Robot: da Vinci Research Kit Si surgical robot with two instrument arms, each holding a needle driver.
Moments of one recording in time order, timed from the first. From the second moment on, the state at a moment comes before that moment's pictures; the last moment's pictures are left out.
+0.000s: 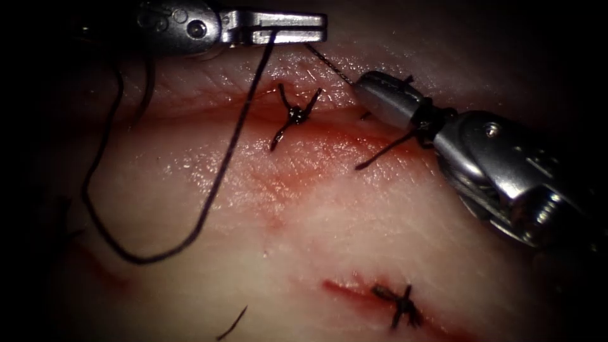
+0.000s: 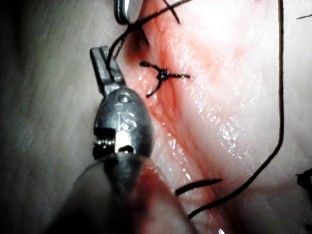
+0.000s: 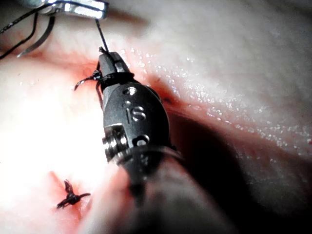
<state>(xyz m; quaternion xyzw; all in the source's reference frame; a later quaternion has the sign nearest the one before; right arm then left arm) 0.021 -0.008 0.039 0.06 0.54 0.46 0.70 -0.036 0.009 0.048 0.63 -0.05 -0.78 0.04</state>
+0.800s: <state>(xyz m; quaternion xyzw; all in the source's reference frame) 0.020 -0.011 0.040 0.17 0.51 0.52 0.67 -0.028 0.022 0.050 0.60 -0.05 -0.80 -0.03</state>
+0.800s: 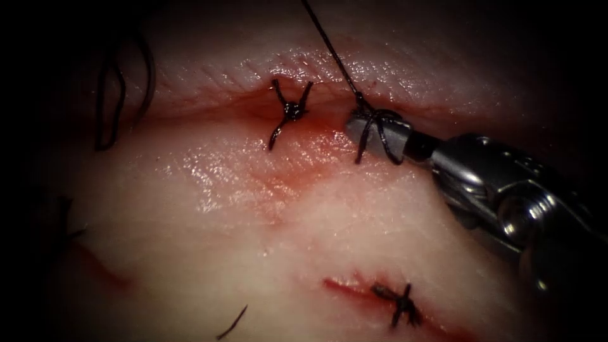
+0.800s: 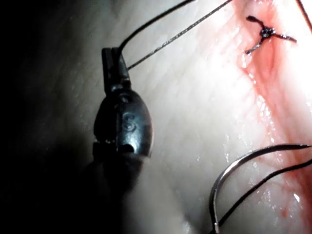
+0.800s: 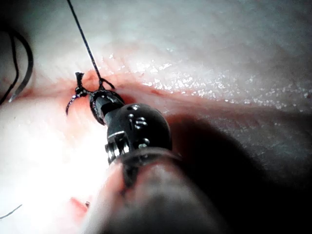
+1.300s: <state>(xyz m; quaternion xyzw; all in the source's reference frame) 0.020 -0.012 0.038 0.01 0.58 0.33 0.75 -0.030 0.023 0.054 0.60 -0.05 -0.80 -0.05</state>
